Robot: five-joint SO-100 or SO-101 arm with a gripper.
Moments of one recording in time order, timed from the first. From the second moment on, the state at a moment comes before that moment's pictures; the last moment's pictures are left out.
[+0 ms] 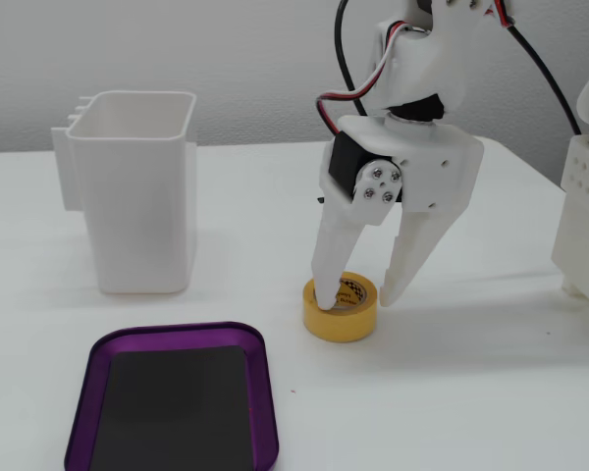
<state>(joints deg) 8.0 111.7 127.5 59.1 -19.0</state>
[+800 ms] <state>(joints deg) 8.8 126.4 129.6 66.0 -20.0</state>
